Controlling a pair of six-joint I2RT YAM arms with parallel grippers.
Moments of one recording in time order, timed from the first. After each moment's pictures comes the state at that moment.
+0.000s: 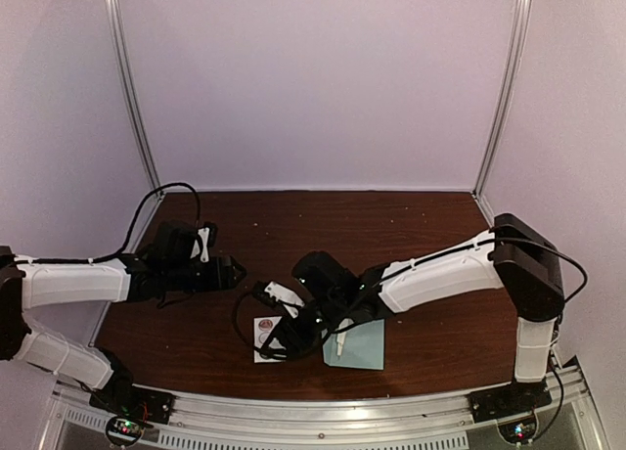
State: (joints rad) left arm -0.60 1.27 0.59 0.00 0.05 -0.57; right arm 1.14 1.99 1.25 -0.02 -0.45 0.21
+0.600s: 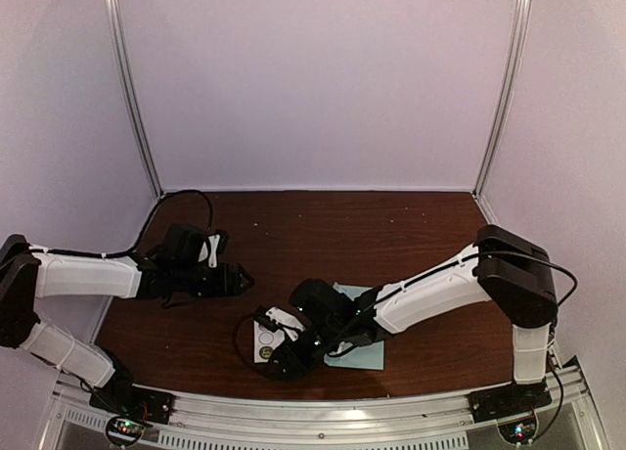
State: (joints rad) left arm -0.60 1.36 0.61 0.01 0.16 -0.56; right arm 1.20 2.02 1.17 0.09 -0.45 0.40
